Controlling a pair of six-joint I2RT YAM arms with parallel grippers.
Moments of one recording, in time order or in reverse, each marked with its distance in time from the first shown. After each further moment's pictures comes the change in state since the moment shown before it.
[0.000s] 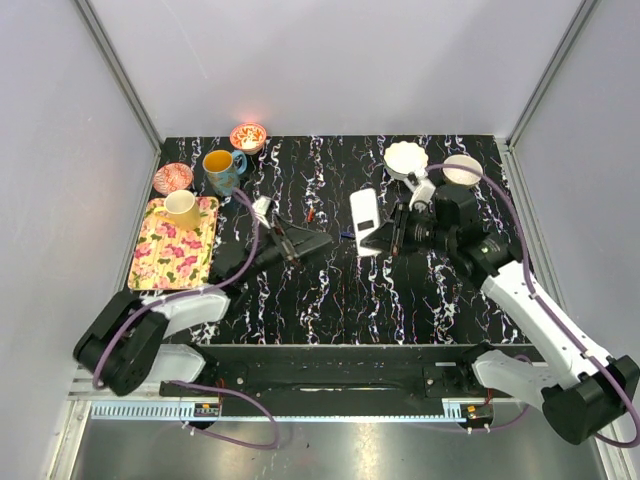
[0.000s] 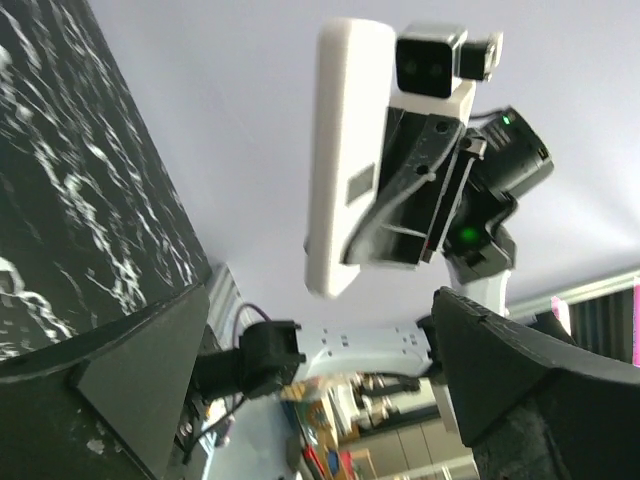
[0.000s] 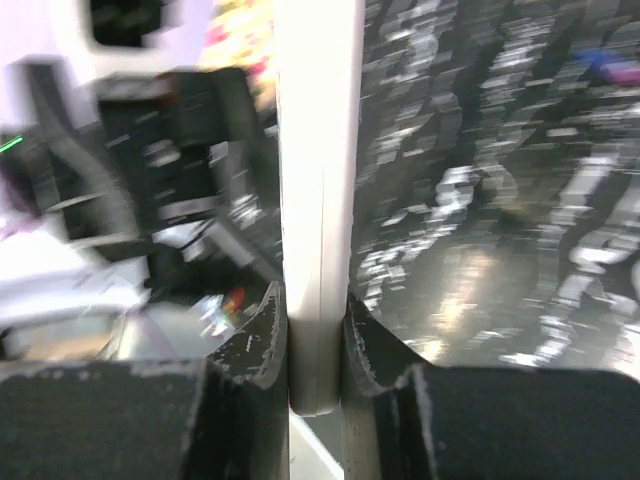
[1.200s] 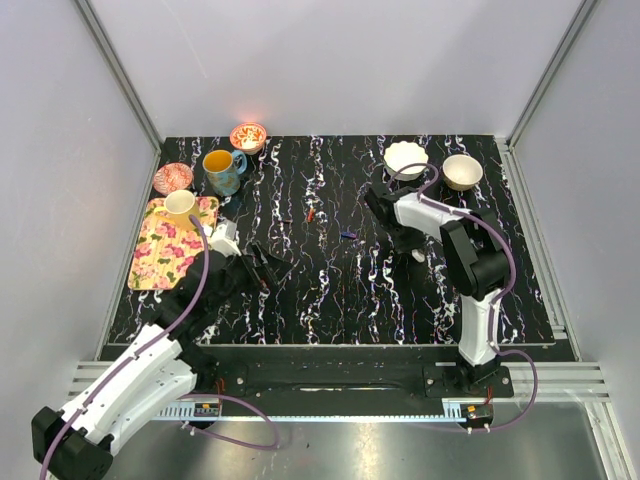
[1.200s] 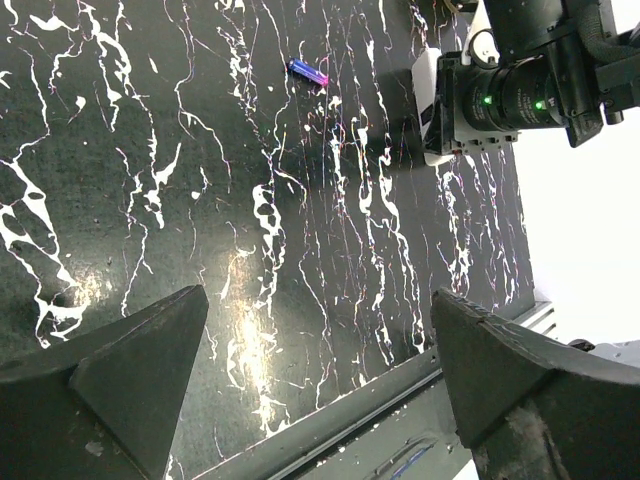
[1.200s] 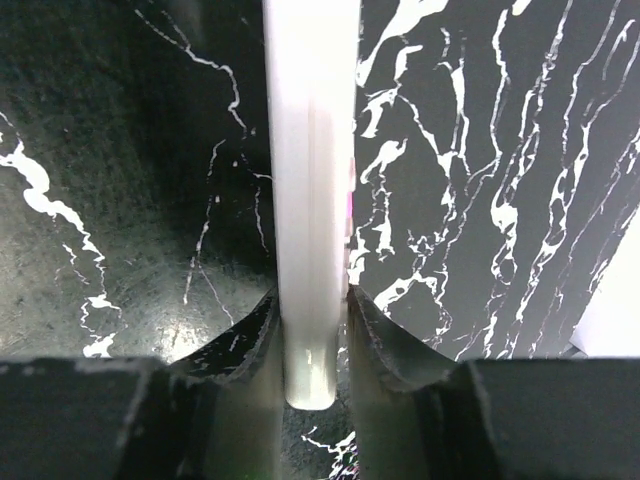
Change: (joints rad) left arm 0.064 -0.706 0.057 -1.398 -0.446 0.639; right arm 0.001 0.954 0.418 -0.526 1.200 -0.267
